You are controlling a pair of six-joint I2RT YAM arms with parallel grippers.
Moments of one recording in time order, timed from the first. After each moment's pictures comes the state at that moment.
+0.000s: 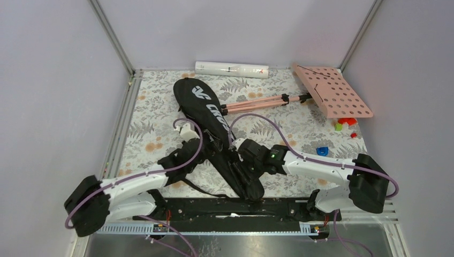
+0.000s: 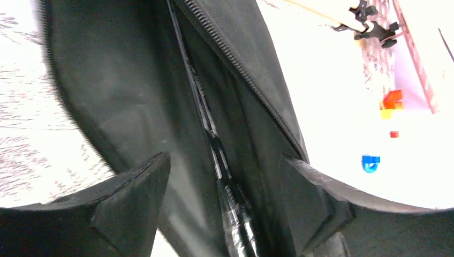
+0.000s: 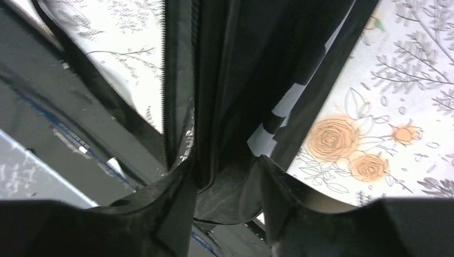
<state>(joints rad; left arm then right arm) -0.86 1.13 0.46 0.16 -0.44 -1.03 1.07 1.36 0.85 -0.59 0.00 0.36</state>
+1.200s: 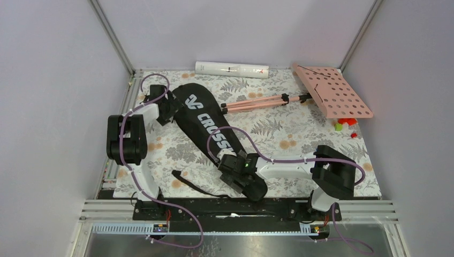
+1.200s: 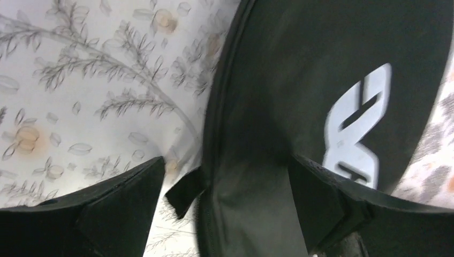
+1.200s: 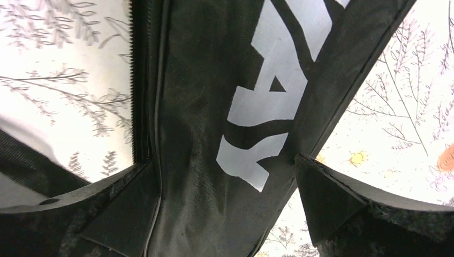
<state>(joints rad) 0.02 1.85 1.15 -0.22 -0.01 -0.73 1.23 1.64 0.97 -0.60 0.29 0.24</state>
